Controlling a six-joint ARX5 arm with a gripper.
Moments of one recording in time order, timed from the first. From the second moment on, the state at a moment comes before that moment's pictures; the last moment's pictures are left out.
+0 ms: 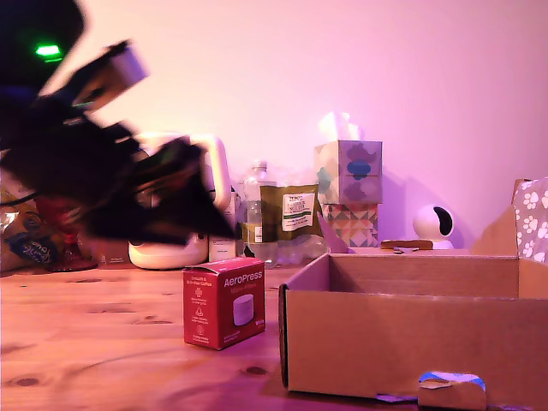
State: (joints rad) arm -0.64 1.43 0.52 0.44 0.13 -0.09
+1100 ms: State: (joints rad) arm -0.64 1.66 0.69 0.21 0.13 -0.04
